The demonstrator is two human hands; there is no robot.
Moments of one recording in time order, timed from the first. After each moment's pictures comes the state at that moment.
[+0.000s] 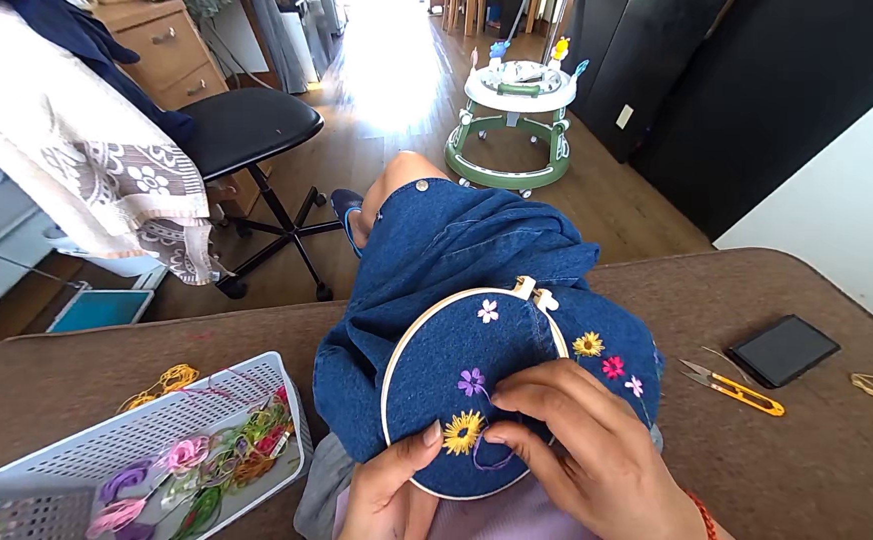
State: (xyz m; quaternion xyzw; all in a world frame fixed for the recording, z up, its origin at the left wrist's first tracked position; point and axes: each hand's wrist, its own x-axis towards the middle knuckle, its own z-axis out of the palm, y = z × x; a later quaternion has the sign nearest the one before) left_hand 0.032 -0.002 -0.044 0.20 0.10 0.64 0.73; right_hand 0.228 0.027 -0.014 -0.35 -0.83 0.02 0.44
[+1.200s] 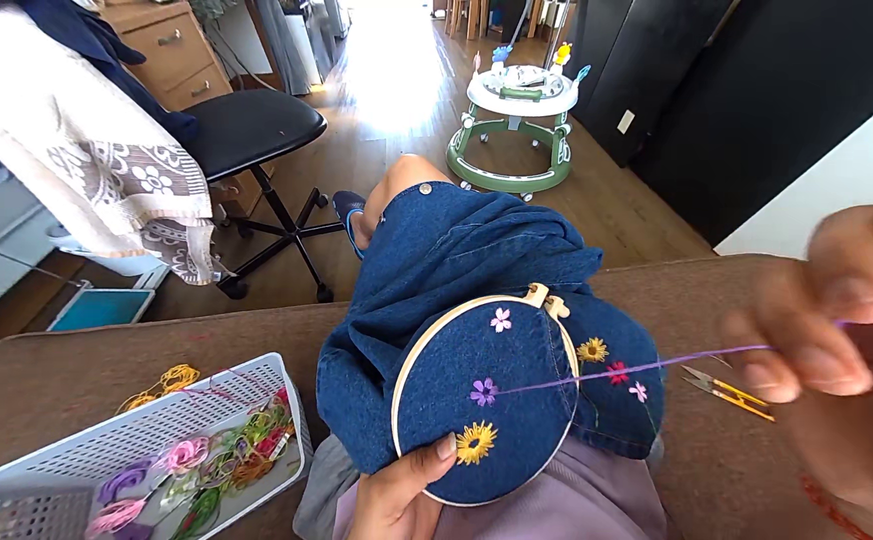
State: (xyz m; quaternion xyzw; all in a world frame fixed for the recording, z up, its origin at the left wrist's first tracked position) left_hand 0.035 -0.004 -0.049 0.23 0.11 0.66 0.71; right_hand 0.276 0.040 0.094 -0.24 -0.58 0.36 0.69
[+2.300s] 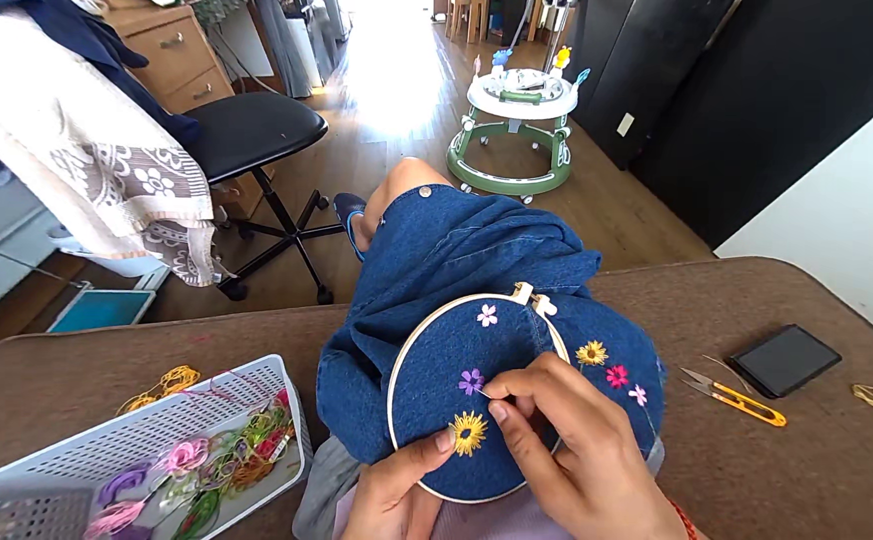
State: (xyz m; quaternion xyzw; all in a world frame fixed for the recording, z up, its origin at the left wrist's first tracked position) left_hand 0.034 -0.001 -0.047 0.18 0.13 0.65 0.73; right_hand 0.212 0.028 -0.006 -0.39 -0.79 0.10 0.47
